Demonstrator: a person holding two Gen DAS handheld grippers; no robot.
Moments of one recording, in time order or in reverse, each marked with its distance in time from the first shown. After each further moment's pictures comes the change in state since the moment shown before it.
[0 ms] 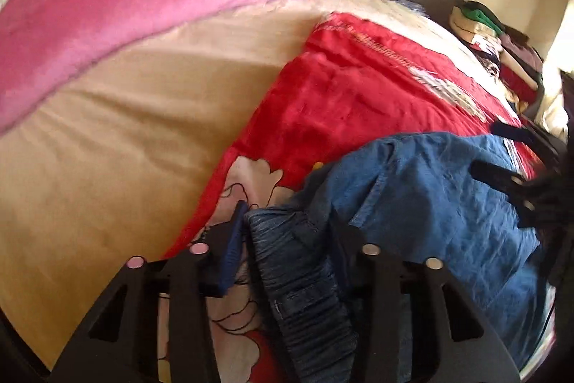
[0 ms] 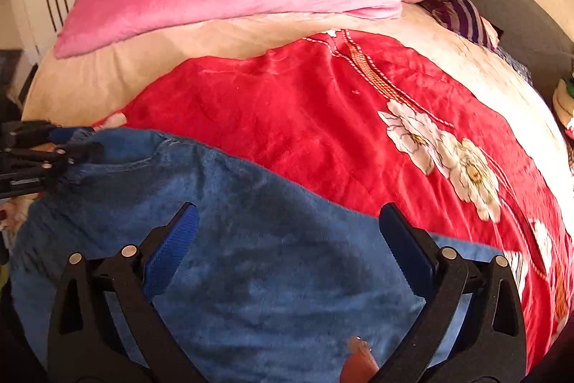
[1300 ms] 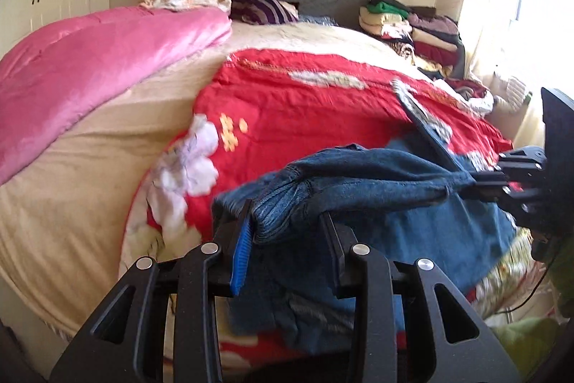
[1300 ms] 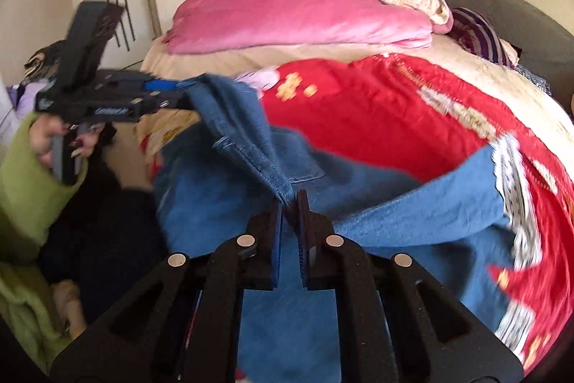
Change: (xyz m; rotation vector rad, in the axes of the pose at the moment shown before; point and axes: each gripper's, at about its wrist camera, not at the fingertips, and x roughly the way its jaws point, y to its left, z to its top) left arm -0.138 -0.050 -0.107 0.260 -0.139 -0.188; right arm -0.186 0.087 -0.163 -0.022 -0.176 0.200
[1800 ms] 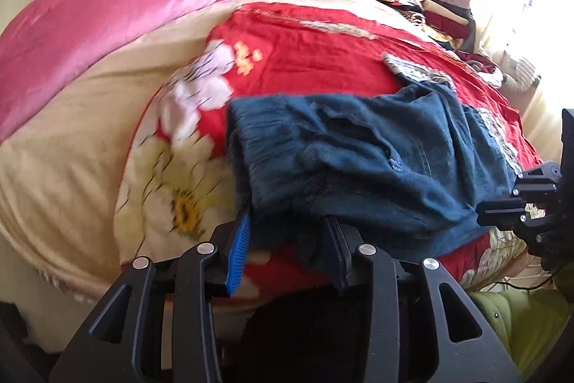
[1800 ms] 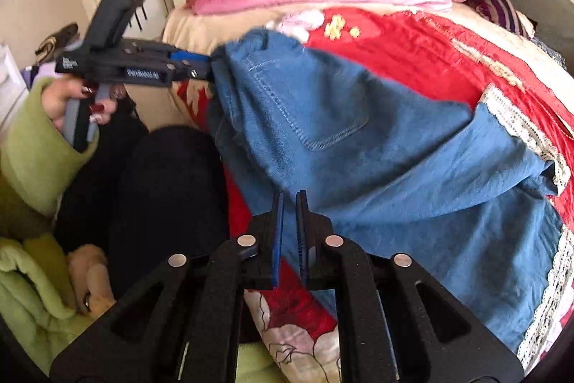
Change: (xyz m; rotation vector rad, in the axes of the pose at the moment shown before) left arm -0.003 0.019 -0.052 -0.047 0.145 0.036; right arm 0.015 0.050 -0.053 0.024 0.123 0.077
